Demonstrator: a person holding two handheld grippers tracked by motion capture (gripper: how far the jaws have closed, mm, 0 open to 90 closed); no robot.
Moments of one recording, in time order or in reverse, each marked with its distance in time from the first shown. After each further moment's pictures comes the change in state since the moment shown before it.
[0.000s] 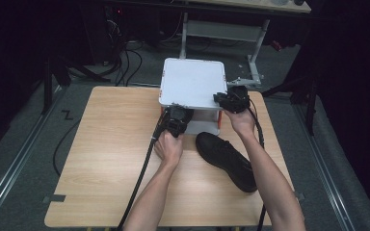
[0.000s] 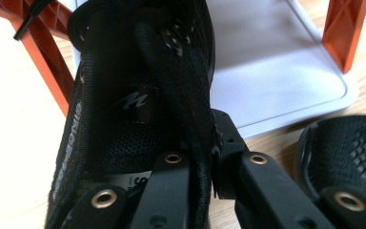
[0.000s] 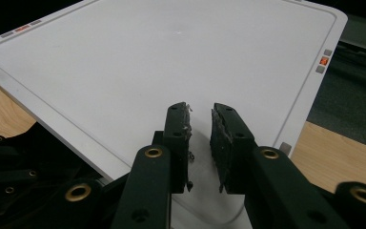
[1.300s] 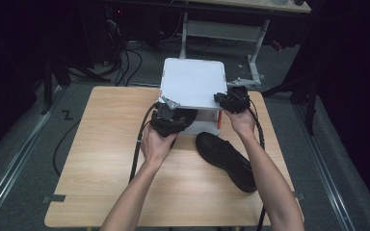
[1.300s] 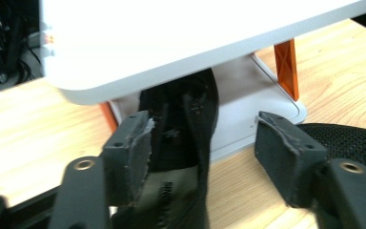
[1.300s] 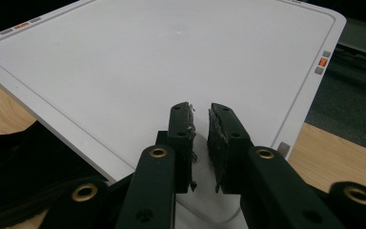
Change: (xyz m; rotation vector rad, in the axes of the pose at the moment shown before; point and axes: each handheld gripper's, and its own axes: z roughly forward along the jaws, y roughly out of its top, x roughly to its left) left arm 0.011 0.039 -0.082 -0.163 -0.156 0.106; right arm 0.000 -0.001 0.000 -0.004 -0.005 -0.012
